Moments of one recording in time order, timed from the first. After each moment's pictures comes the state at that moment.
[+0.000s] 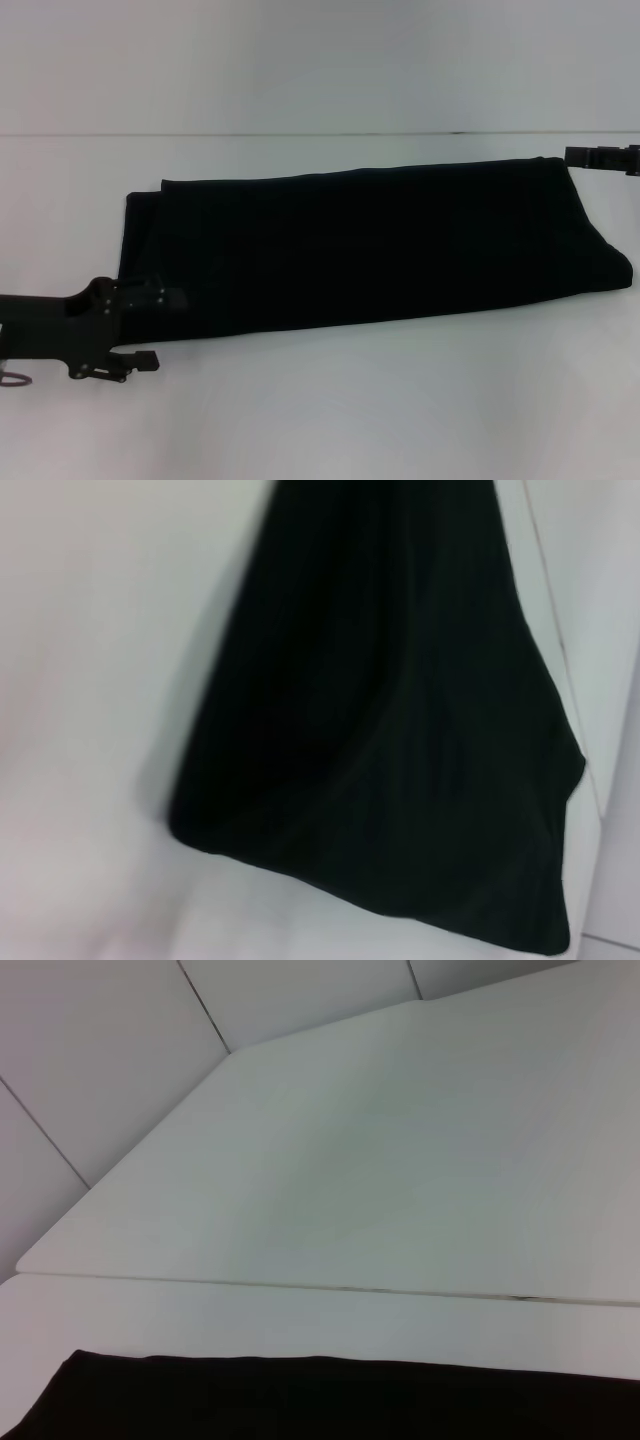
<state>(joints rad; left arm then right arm) -0.56 -1.96 0.50 0.60 2.34 1.59 -2.83 0.71 1.87 -0.53 -0.57 -2.18 -1.25 1.95</state>
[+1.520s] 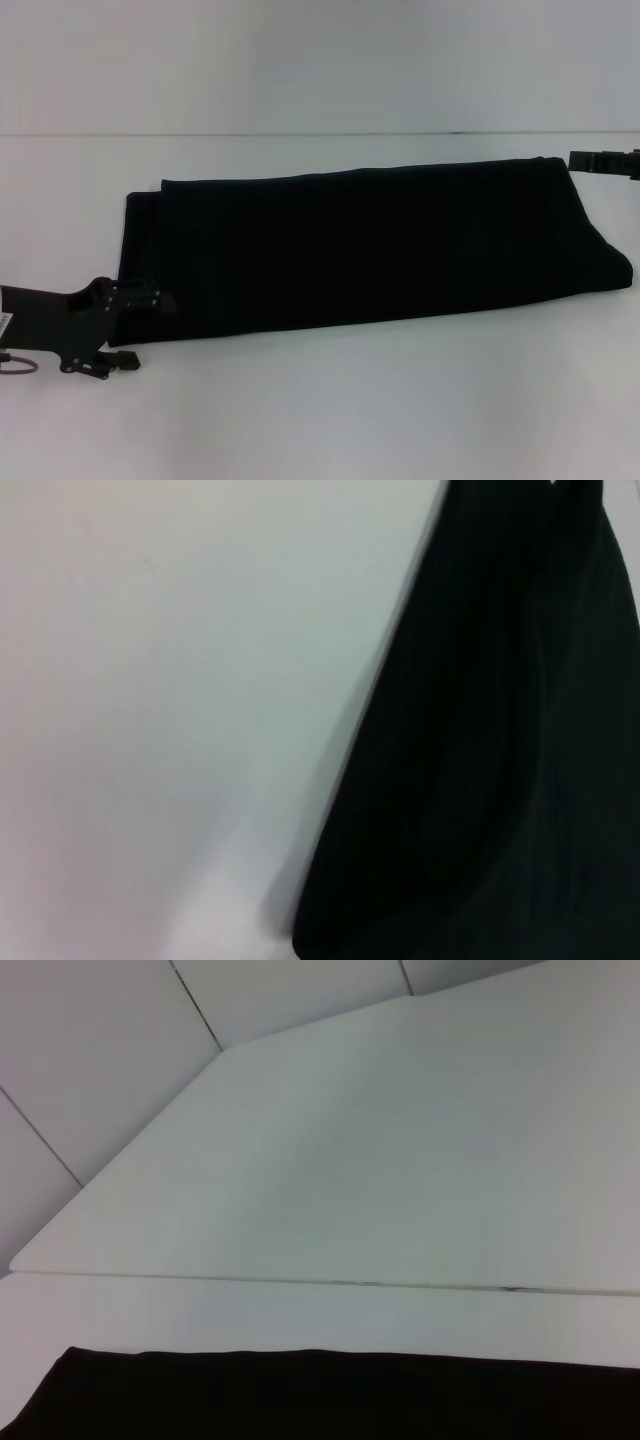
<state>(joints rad) -0.62 -1.94 0.52 0.55 2.46 1.43 -2.90 0.70 1.87 -0.53 -0.56 -2.18 -1.25 1.95</state>
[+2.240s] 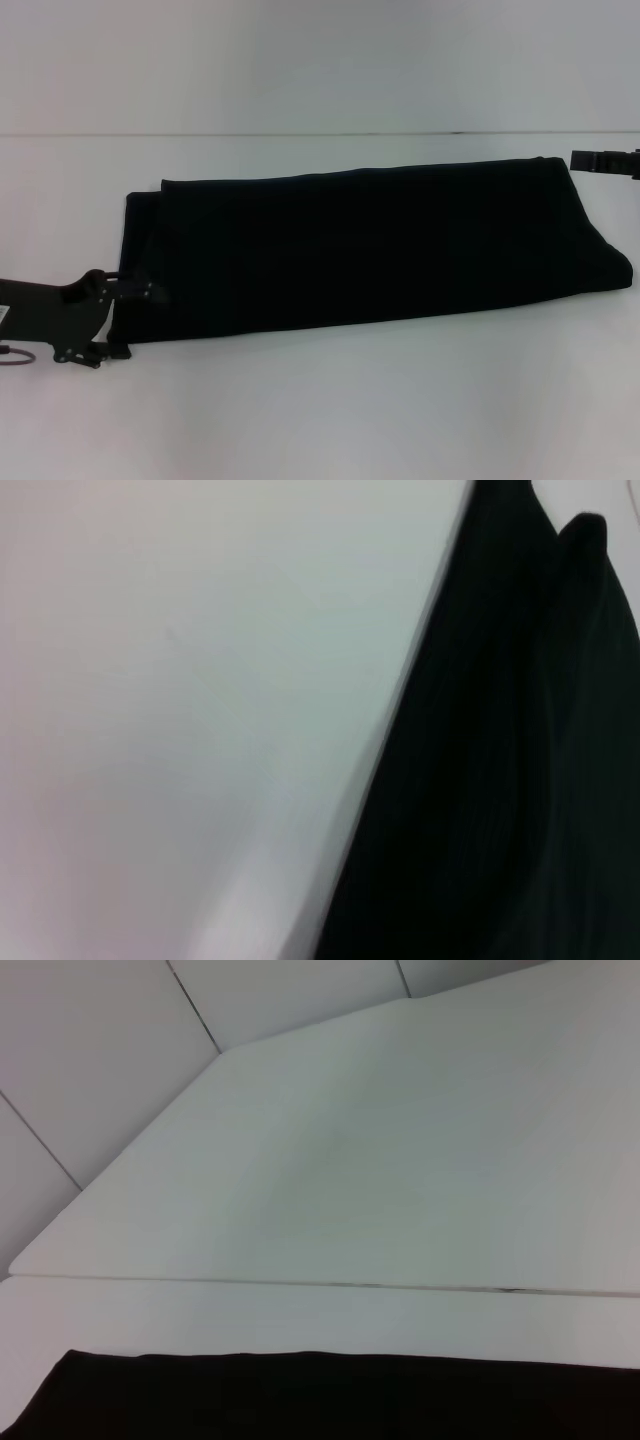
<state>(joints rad) -0.63 -1.94 0.52 0.55 2.46 1.37 -2.90 0.69 1.87 -0.53 -0.57 -2.18 -1.25 1.96</state>
